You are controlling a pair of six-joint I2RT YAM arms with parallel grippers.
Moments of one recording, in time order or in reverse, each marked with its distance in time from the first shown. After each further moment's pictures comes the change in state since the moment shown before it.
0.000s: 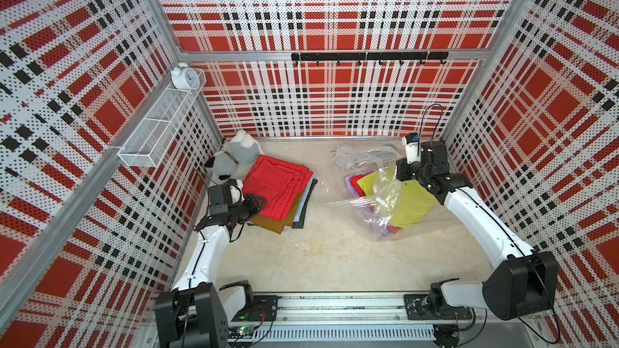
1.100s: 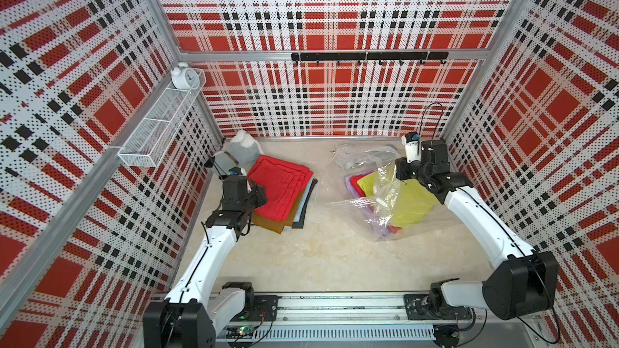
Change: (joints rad) left arm -0.237 -0.035 -0.006 0.114 -0.462 -0.010; right arm 0.000 0.000 0.013 -0.004 -0.026 0.005
